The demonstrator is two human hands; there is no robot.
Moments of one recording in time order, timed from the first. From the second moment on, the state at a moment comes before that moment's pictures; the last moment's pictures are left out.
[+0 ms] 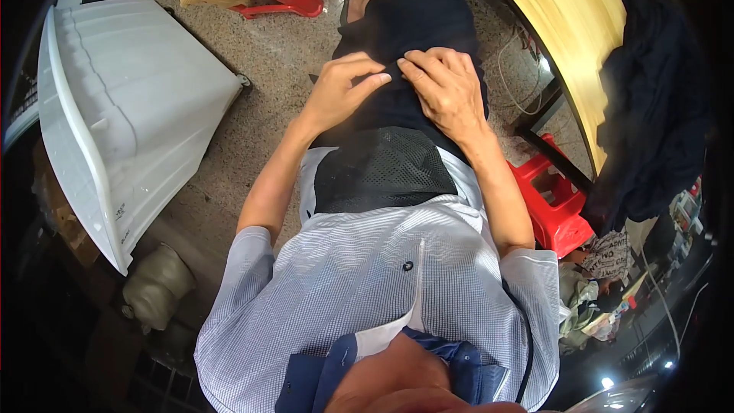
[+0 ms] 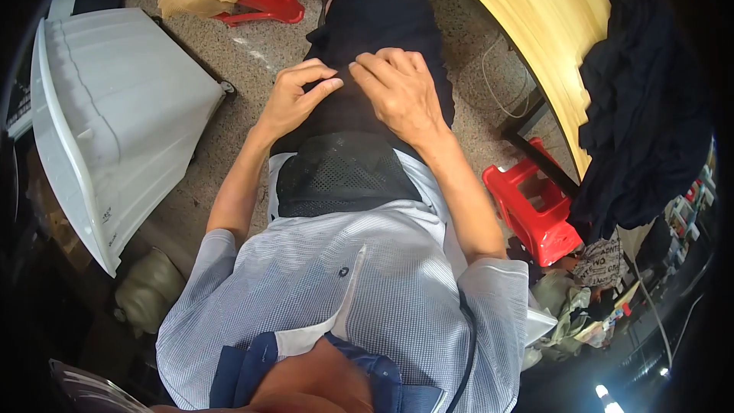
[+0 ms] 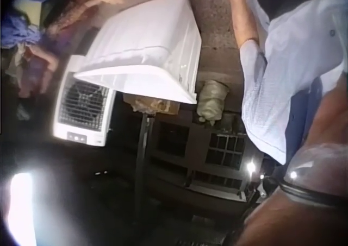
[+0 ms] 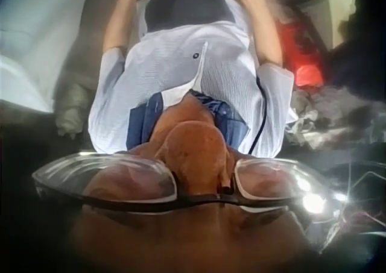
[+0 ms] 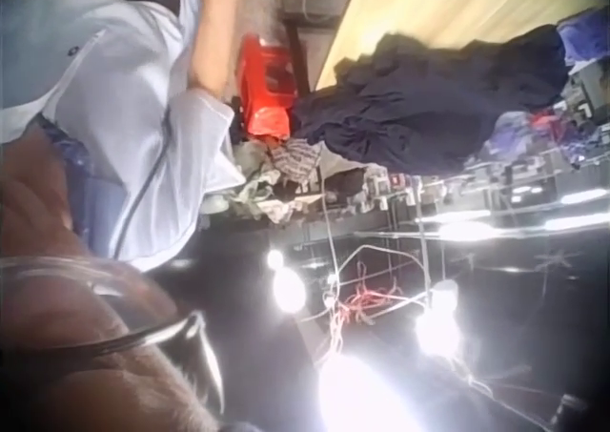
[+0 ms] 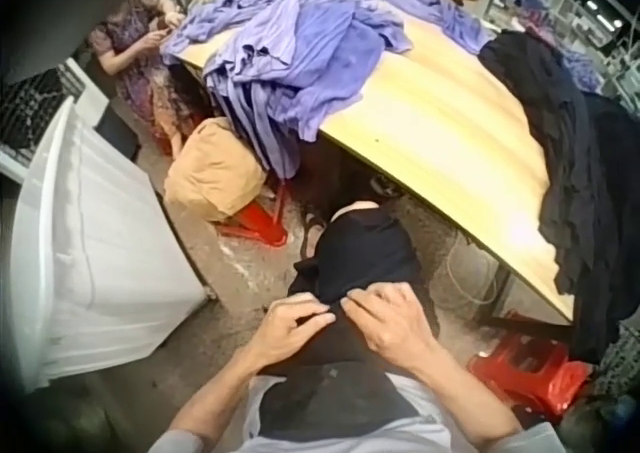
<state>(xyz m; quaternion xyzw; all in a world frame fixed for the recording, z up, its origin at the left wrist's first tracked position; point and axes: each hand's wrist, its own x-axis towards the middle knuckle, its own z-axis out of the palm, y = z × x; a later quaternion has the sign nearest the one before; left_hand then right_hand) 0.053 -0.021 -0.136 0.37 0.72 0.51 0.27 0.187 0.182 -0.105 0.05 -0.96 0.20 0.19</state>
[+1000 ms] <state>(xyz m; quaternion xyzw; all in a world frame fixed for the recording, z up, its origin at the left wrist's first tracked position) 0.052 0.050 -0.131 0.56 0.70 0.43 -0.08 0.207 0.206 -0.097 0.13 -0.96 0.14 0.21</state>
